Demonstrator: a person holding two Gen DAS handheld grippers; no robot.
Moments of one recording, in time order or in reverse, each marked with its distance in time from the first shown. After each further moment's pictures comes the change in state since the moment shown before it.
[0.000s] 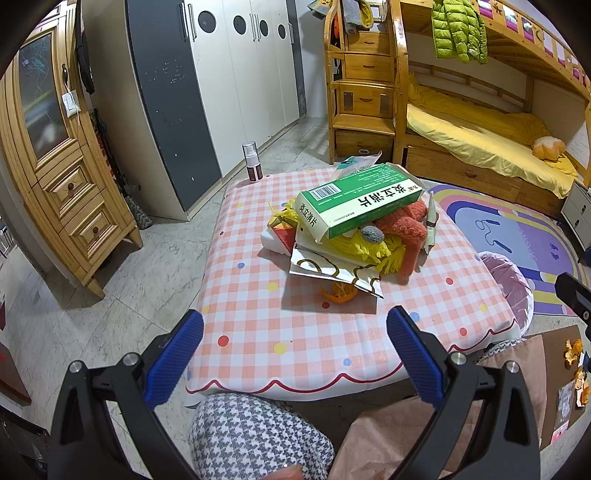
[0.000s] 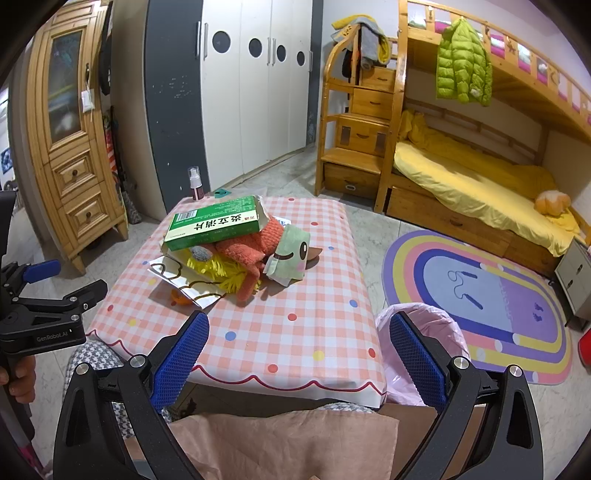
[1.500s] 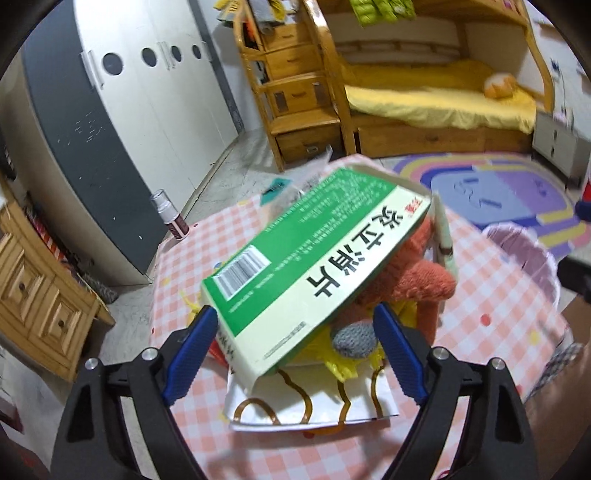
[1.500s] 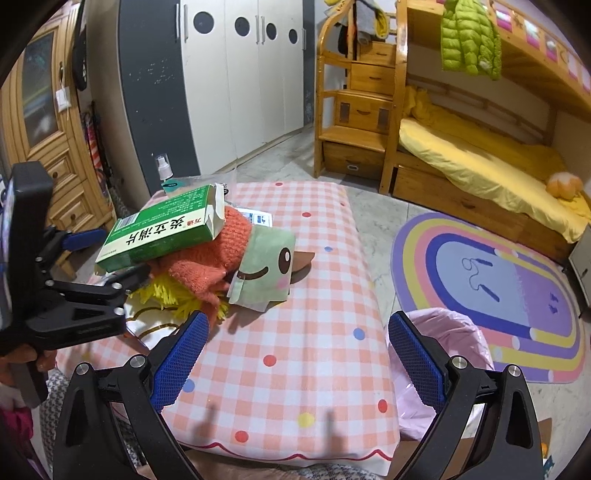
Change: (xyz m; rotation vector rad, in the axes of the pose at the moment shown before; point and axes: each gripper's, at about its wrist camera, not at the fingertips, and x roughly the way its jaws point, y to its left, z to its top) left arm 0.131 -0.060 0.066 0.331 -0.043 -0.078; right arm 0.105 -0.029 0.032 0.040 0.083 0.016
